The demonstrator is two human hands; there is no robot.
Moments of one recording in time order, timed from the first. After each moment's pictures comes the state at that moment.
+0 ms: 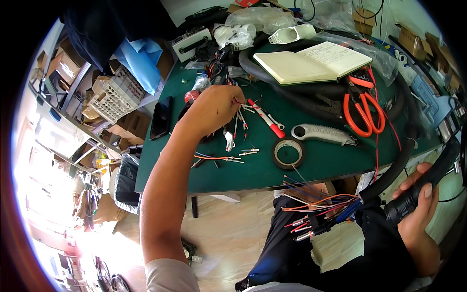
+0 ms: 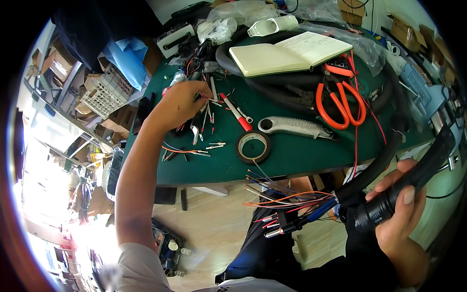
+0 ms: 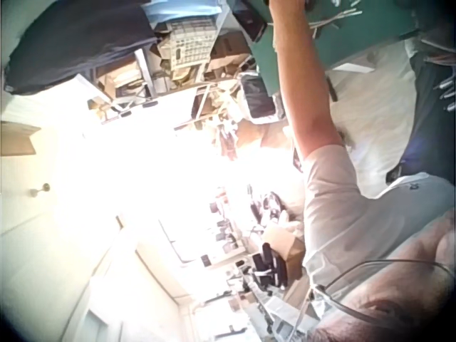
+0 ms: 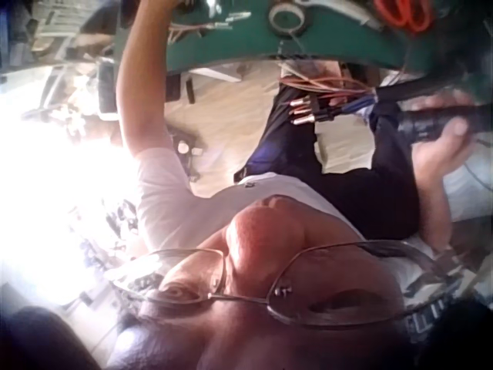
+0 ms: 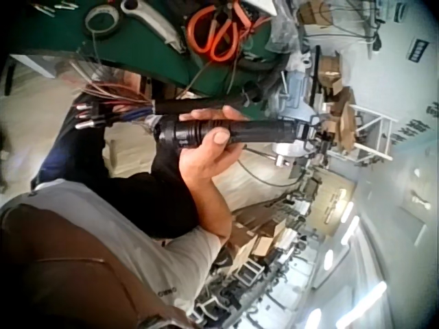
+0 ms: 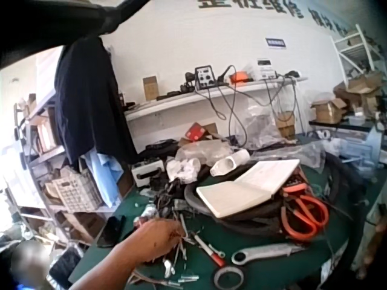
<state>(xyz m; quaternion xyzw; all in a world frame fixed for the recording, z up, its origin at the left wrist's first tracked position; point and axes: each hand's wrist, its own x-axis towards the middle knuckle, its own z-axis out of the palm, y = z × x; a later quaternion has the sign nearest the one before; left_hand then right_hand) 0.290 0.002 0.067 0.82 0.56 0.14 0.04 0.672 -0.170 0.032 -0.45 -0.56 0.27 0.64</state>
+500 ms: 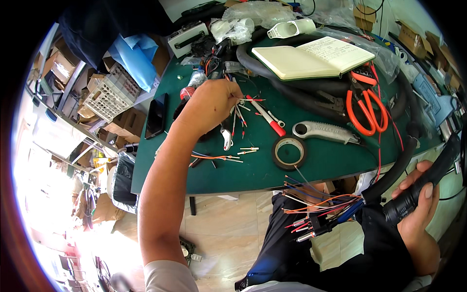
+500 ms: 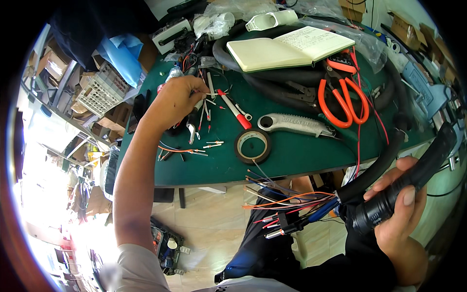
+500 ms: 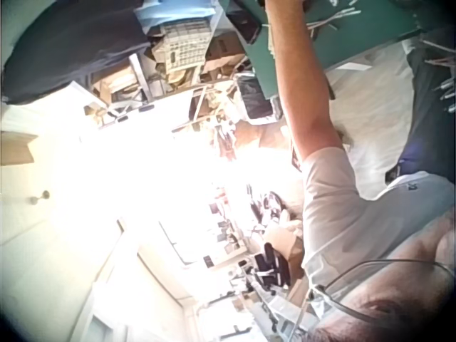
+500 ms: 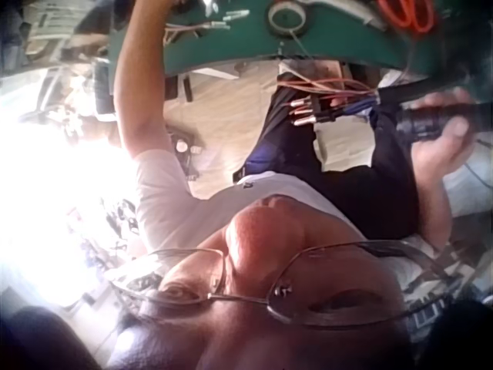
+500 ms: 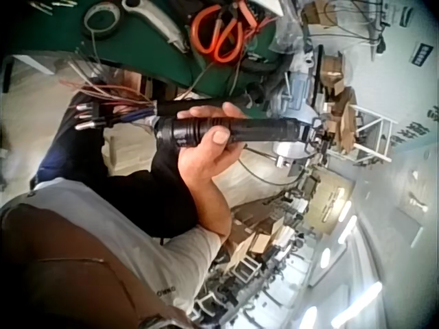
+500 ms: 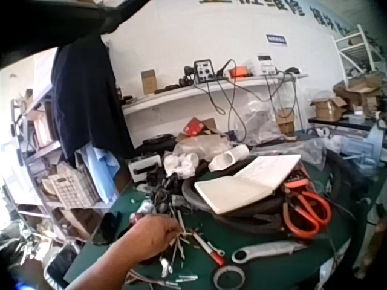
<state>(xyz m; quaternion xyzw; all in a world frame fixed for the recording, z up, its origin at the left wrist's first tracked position) 0.288 0.006 0.062 0.81 0.56 0.16 0.03 0.667 -0.163 0.031 -0.44 -0.58 0.29 0.62</state>
